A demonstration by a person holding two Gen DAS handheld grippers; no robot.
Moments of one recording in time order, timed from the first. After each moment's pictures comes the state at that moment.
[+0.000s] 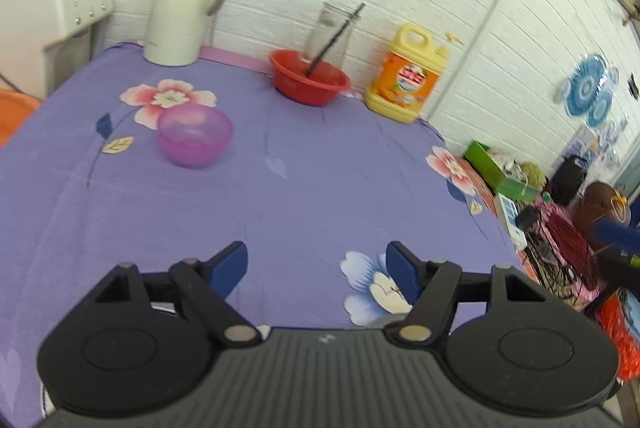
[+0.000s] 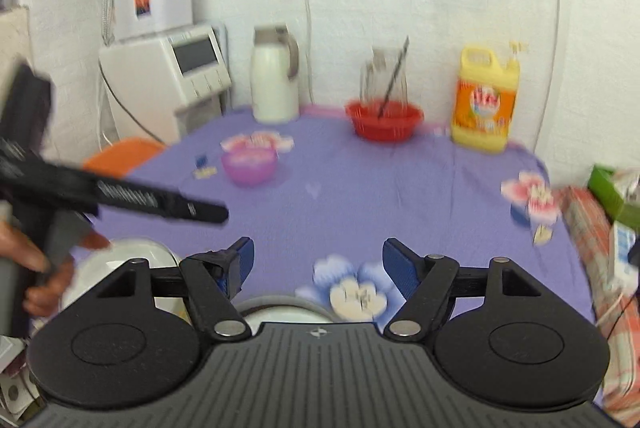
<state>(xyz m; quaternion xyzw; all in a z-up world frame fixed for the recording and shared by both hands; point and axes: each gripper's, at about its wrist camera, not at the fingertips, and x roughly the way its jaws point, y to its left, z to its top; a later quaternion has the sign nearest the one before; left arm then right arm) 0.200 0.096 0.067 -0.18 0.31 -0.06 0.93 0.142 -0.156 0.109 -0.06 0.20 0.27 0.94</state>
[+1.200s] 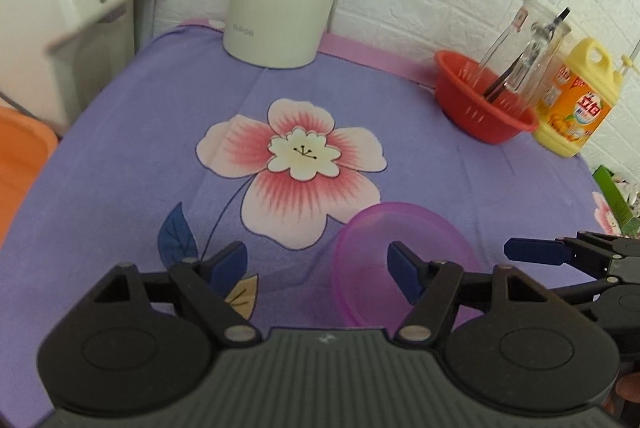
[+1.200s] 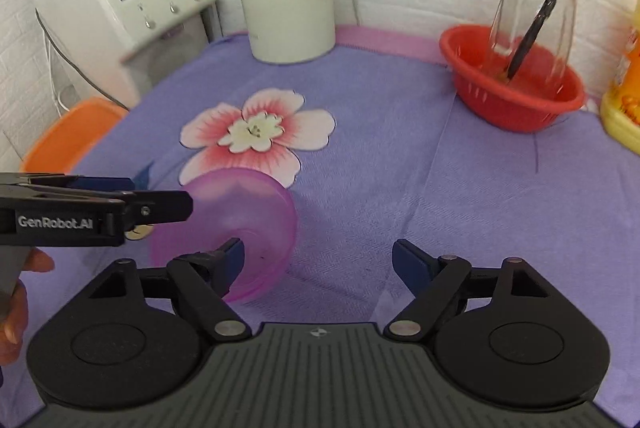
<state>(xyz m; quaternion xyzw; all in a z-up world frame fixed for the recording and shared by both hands) 0.435 0.258 -0.011 -0.15 0.39 0.02 0.91 0.444 0.067 -0.007 -0.09 0.39 0.28 0.87</state>
